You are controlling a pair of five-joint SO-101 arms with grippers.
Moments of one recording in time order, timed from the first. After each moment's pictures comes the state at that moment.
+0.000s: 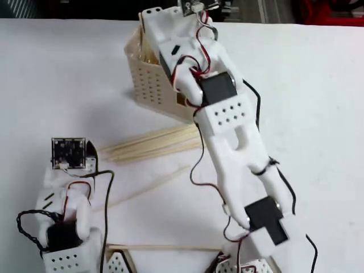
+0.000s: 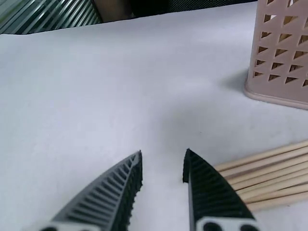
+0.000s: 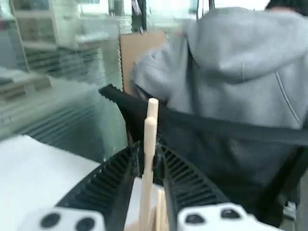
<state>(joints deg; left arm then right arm) -17.5 -103.5 90.7 50.9 -13.0 -26.8 1.3 -19.4 27.4 0.7</state>
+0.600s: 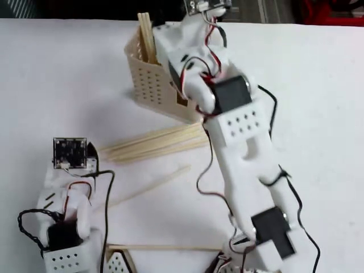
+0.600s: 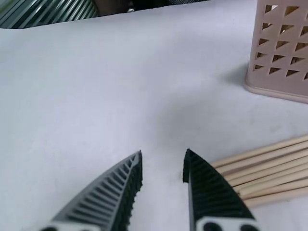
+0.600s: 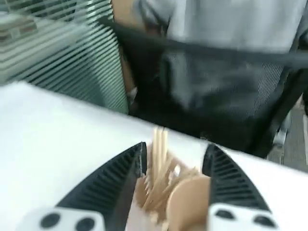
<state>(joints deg) -17.5 -103.6 91.9 50.9 -13.1 -27.1 -5.9 -22.2 53.8 0.7</state>
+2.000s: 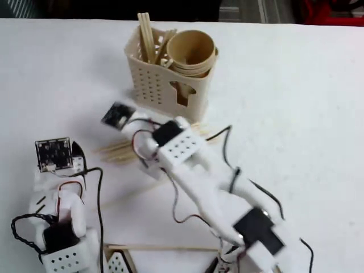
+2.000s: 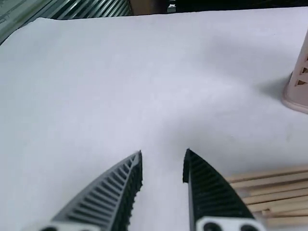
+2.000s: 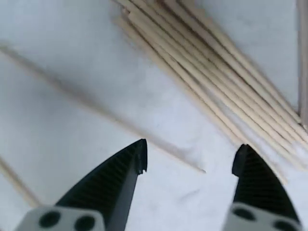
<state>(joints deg) -24.7 -103.6 91.9 49.0 -11.6 -44.4 0.9 16.1 71.0 23.3</state>
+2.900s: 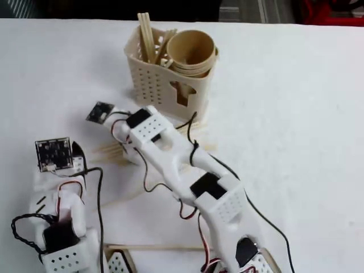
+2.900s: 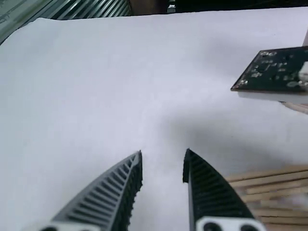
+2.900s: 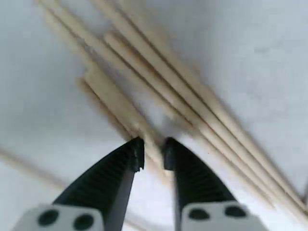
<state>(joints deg) -24.7 -103.6 91.9 49.0 -11.6 -45.0 34.9 -9.4 70.9 25.0</state>
